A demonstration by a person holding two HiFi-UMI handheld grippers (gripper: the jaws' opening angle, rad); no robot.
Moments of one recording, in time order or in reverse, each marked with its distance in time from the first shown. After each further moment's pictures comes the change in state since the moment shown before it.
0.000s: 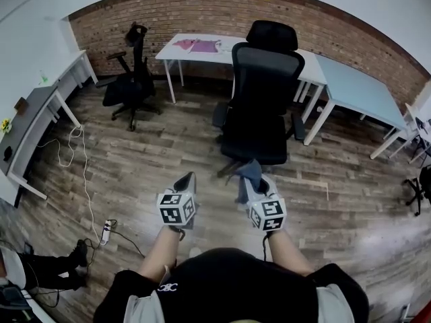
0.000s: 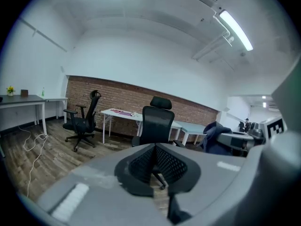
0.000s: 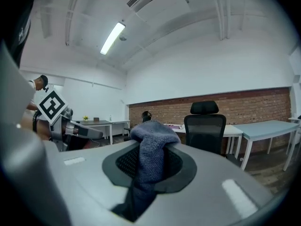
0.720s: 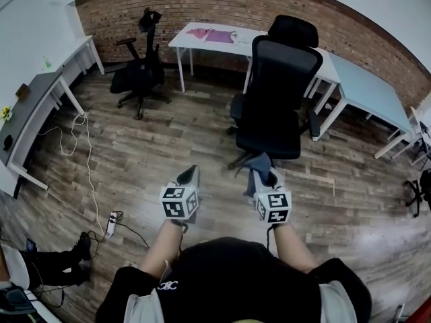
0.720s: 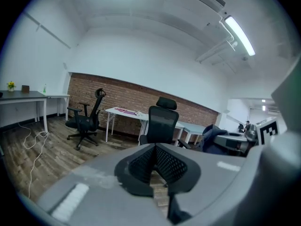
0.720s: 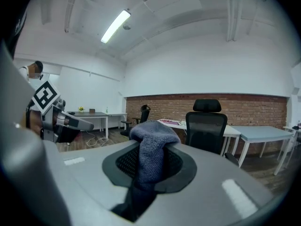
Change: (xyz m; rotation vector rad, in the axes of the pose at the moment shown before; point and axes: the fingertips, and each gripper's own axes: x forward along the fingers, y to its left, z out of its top) left arm -0.027 0.087 -0.005 -0.026 0.006 -0.018; right arm 0.050 0.055 -0.018 -0.056 0.077 -0.074
